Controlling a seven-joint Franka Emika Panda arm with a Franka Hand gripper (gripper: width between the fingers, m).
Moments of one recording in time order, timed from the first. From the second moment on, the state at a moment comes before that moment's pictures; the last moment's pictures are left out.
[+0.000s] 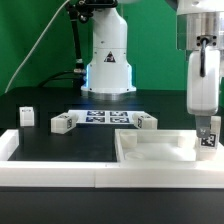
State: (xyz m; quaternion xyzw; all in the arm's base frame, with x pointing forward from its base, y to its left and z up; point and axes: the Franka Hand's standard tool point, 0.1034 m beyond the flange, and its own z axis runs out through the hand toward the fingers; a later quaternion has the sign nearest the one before) arm 0.623 0.113 0.075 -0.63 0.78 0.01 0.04
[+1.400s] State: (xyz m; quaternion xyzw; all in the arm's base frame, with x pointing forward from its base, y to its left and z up) arm 0.626 0.120 0.075 -0.98 0.21 -0.03 0.00
